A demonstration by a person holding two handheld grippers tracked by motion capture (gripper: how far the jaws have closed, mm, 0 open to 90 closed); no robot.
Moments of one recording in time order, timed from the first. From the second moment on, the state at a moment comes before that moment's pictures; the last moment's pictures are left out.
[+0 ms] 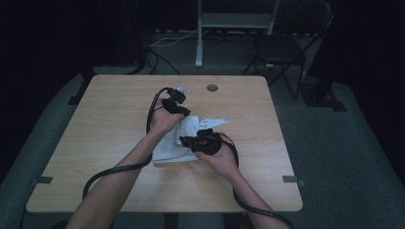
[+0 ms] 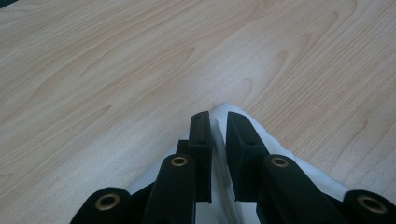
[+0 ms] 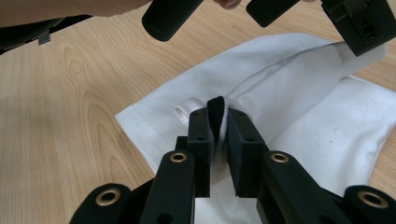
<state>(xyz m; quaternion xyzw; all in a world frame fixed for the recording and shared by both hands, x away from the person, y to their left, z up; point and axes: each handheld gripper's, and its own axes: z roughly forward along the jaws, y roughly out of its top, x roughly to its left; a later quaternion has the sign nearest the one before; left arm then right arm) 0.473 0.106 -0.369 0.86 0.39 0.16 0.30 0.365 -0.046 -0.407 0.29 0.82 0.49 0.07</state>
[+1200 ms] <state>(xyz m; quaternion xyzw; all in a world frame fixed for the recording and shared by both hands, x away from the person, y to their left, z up) 0.471 0.074 -0.380 0.88 0.36 0.16 0.28 0.361 -0.061 -0.417 0.32 0.81 0.49 0.07</state>
